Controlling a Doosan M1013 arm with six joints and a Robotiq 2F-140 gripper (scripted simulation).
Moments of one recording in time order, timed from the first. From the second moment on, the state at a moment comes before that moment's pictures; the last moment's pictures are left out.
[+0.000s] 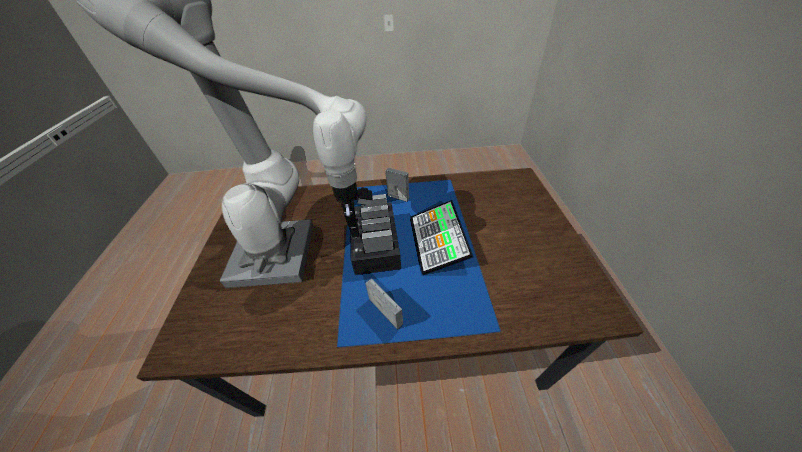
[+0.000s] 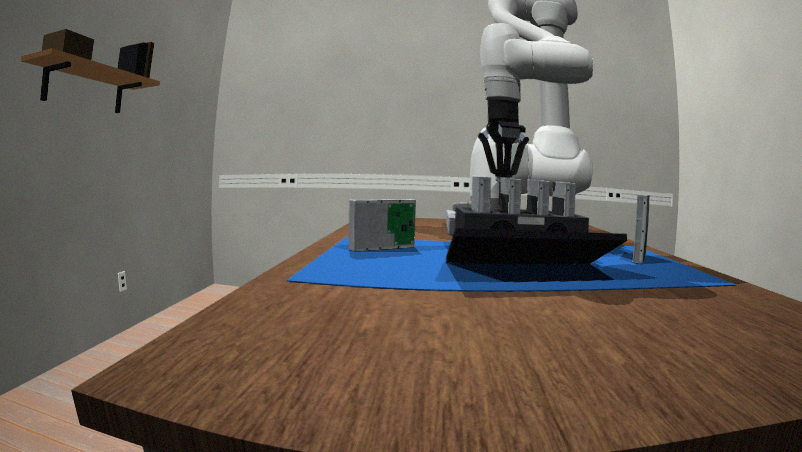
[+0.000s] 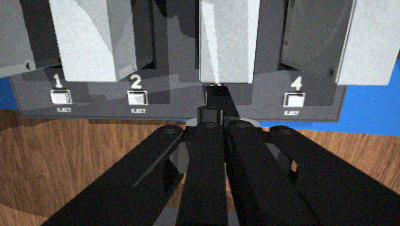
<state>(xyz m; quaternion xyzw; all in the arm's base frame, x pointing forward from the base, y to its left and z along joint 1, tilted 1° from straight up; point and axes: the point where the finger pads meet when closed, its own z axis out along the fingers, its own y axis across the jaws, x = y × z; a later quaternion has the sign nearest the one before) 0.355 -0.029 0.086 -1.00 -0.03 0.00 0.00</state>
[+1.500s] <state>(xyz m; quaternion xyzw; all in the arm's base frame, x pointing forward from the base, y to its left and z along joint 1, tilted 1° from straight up) 0.355 -0.029 0.078 -1.00 -0.03 0.00 0.00</state>
